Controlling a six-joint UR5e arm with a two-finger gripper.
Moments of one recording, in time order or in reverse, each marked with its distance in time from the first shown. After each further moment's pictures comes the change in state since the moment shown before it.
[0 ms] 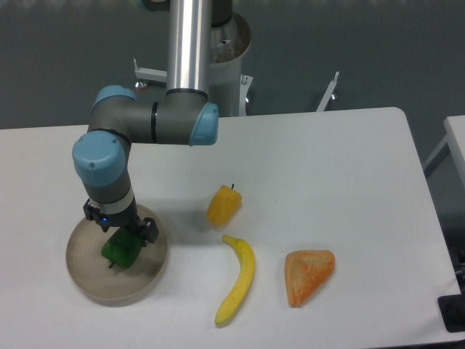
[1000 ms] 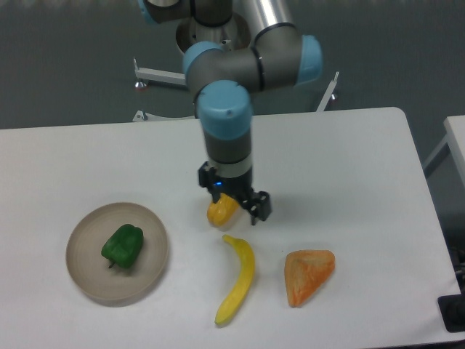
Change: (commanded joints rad) arm 0.357 0.118 -0.020 -0.064 0.055 0.526
